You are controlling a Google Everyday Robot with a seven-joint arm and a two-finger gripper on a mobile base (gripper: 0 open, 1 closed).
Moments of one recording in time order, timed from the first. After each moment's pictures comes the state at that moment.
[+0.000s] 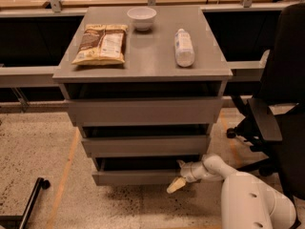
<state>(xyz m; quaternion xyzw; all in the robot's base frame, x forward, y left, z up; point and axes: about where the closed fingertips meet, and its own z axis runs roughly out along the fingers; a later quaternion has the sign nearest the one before) 0.642 -0.118 0.192 -0.48 0.78 0.29 0.29</state>
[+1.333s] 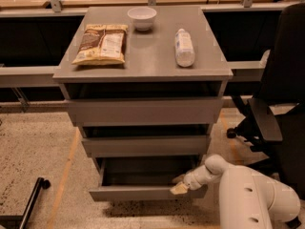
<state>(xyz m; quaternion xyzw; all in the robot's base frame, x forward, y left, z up) 0.572 -0.130 0.195 -0.47 0.79 0.35 0.16</state>
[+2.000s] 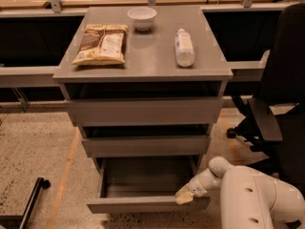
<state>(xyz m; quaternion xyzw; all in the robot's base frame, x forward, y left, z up) 0.519 -0.145 0.200 -0.45 0.79 0.40 0.09</state>
